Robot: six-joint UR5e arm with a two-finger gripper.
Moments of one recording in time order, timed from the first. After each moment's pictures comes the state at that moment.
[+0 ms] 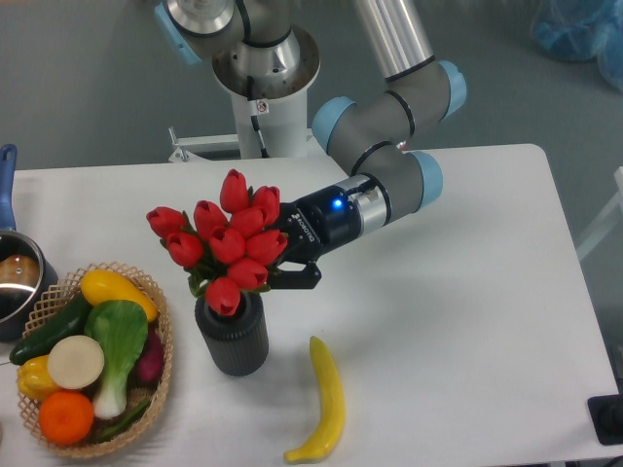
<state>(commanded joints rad) 2.60 -1.96 -1.89 -0.84 -0.25 1.43</state>
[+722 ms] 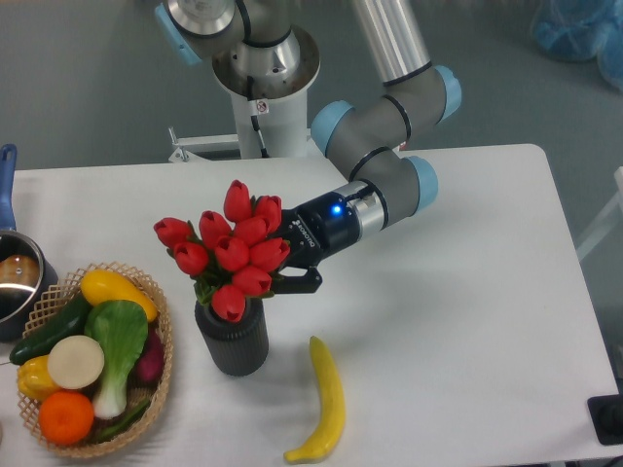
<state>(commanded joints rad) 2.60 -2.00 -1.91 -0.84 -0.25 1.50</state>
